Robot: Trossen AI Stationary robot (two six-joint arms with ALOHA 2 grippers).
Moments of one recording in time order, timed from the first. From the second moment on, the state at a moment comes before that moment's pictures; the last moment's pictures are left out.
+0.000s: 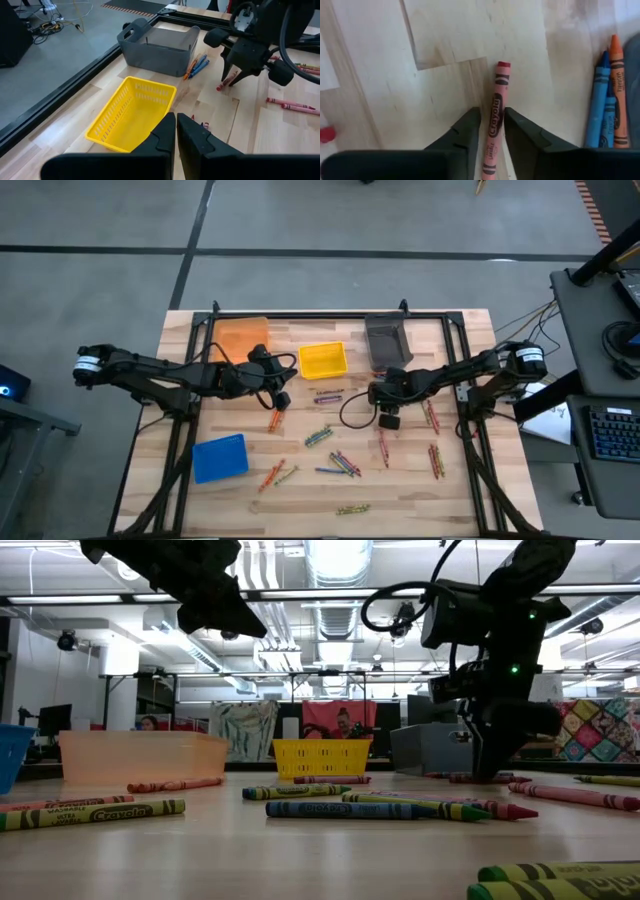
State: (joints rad) left arm -0.06 1.18 0.76 -0.08 -0.49 -0.24; right arm -0.02 1.60 0.75 -0.51 0.17 0.14
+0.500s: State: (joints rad) left arm -0.06 1.18 0.76 -0.05 -0.49 -0.24; right arm -0.02 1.58 0.77 -0.53 0.15 0.14
